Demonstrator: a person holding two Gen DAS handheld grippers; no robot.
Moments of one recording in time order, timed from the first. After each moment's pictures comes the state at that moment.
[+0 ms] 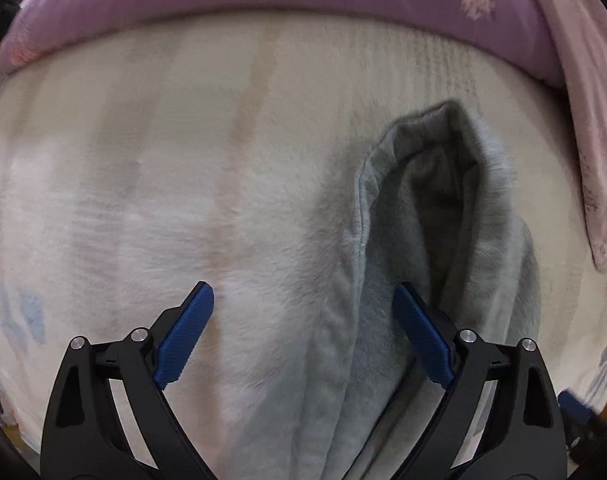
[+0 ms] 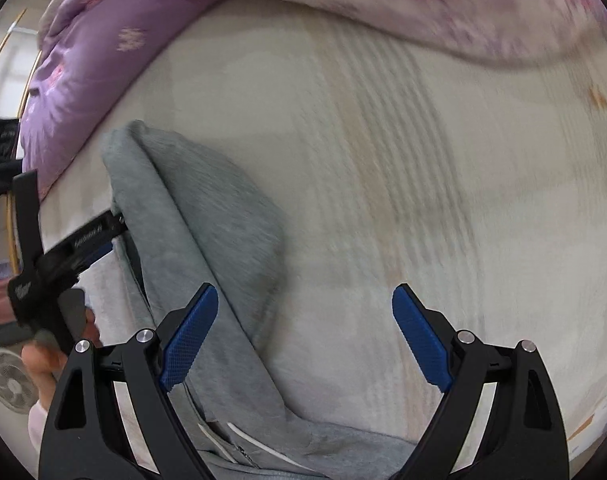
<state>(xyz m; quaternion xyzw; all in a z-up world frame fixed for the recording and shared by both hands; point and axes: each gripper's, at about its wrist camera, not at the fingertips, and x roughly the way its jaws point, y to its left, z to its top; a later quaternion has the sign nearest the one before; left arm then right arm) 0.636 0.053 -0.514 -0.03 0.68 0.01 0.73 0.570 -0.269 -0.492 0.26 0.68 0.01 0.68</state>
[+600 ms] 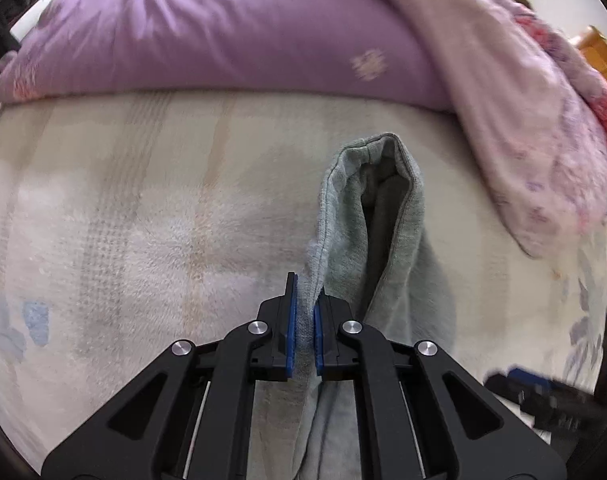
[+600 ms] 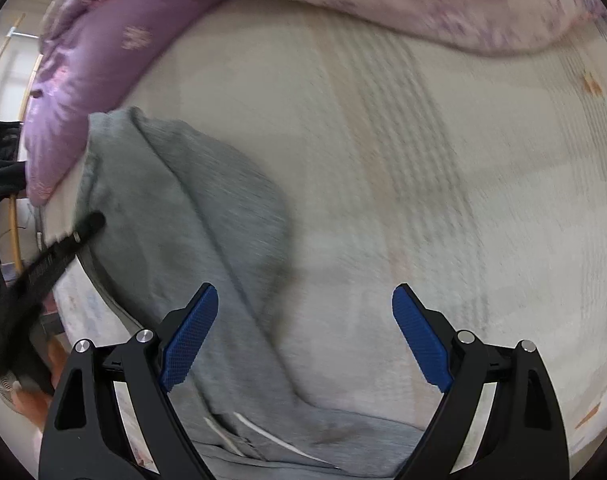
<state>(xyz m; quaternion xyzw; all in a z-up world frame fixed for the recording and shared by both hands) 0.585 0.048 -0.426 -0.05 0.59 -0.08 0.80 0.569 -0.260 -0.469 0.26 0.68 0.01 0.69</state>
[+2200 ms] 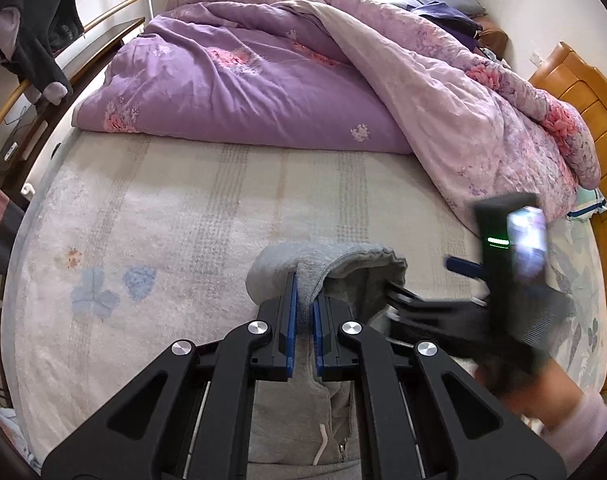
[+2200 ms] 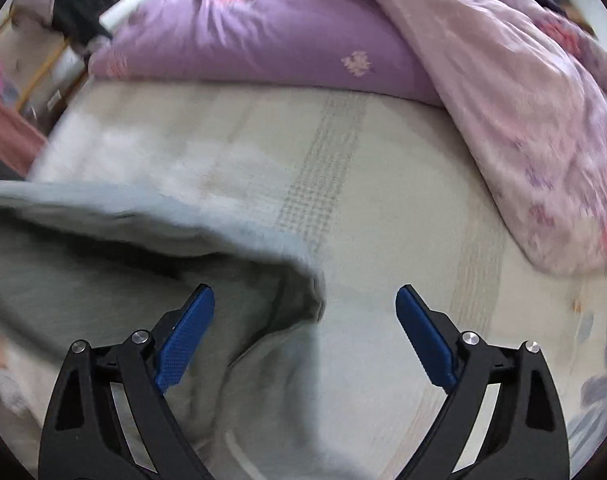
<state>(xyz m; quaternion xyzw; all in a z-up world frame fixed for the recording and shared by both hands) 0.454 0.101 -0.280 -0.04 0.51 -0.06 0.85 0.571 -0.111 -0.413 -0.04 0.57 0.14 0.81</state>
